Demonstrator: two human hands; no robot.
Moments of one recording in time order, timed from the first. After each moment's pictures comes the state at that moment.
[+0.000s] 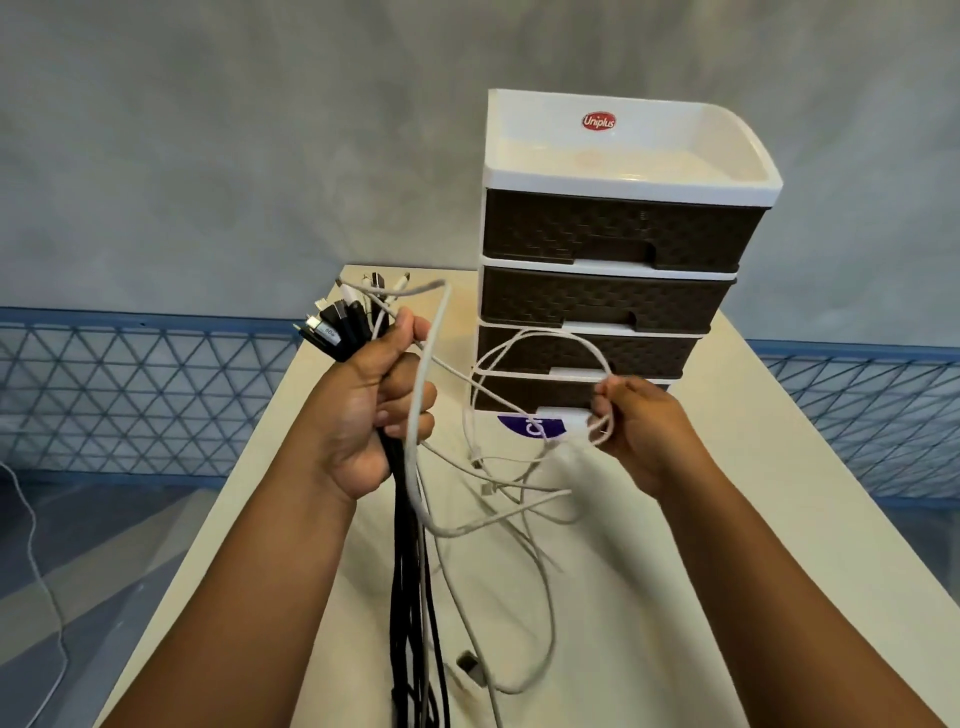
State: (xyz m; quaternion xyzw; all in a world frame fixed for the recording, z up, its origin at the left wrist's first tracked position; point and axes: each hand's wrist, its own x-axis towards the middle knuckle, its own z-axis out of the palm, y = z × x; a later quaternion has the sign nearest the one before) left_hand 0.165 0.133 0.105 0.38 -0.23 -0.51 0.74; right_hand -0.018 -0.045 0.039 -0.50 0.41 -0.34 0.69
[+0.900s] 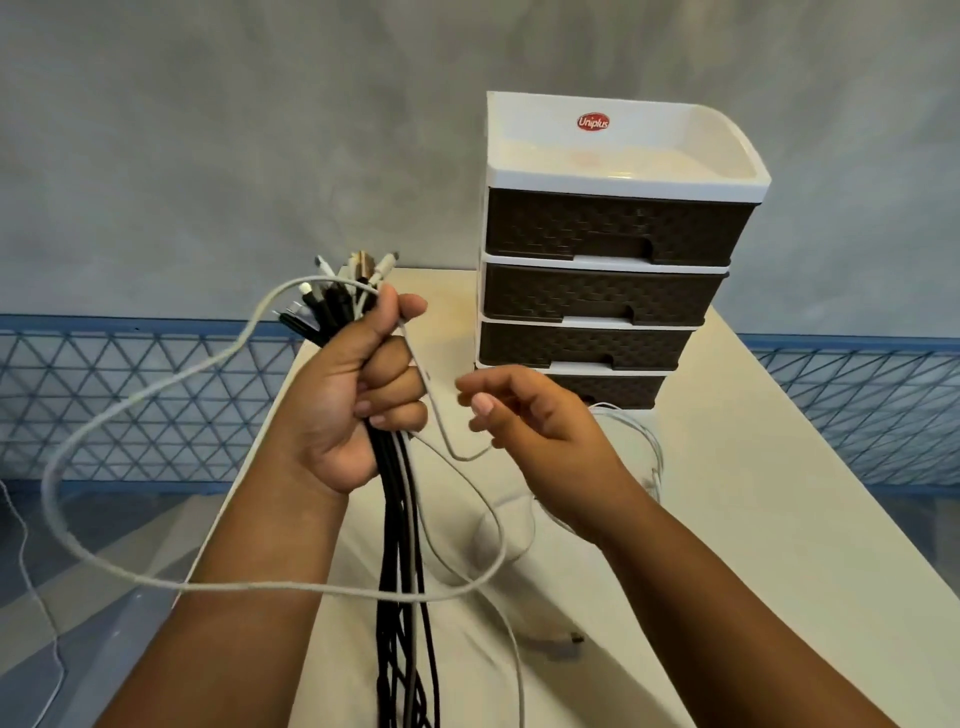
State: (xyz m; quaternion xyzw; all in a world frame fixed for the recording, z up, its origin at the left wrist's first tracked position) left_hand 0.173 0.155 0.118 0.30 -0.27 -0.55 0.73; right_hand 0.012 0.073 0.088 -0.77 0.22 -0.29 0.52
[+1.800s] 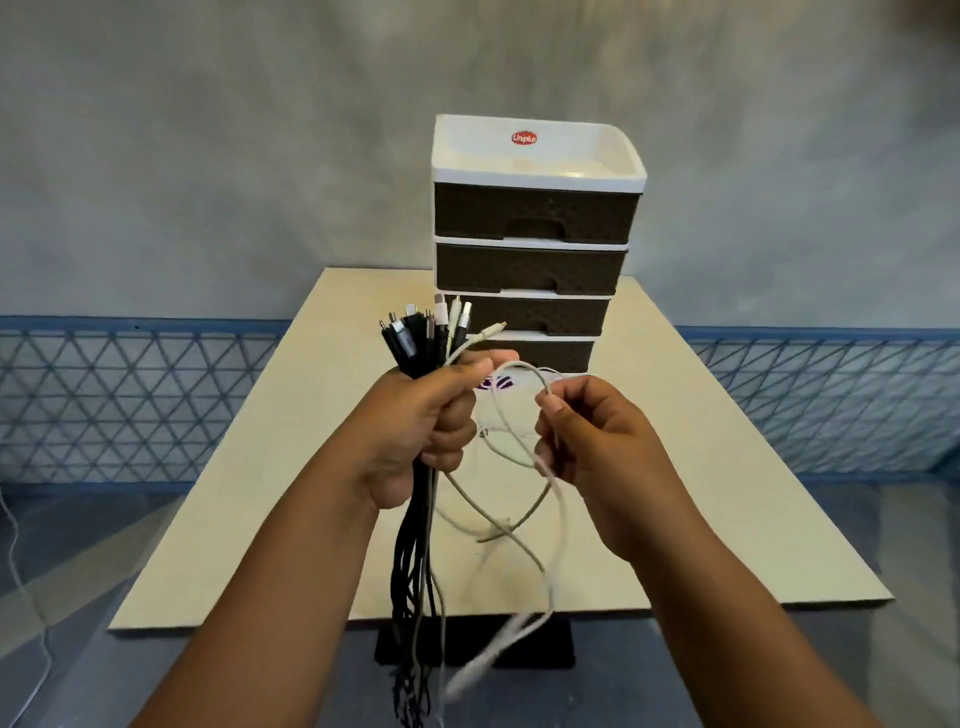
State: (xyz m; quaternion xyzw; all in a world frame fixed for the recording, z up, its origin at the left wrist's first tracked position) left_hand 0.031 0.219 0.116 0.50 -0.35 -0.51 0.60; right_hand -0.127 0.146 0.098 -0.60 0.34 -0.36 0.63
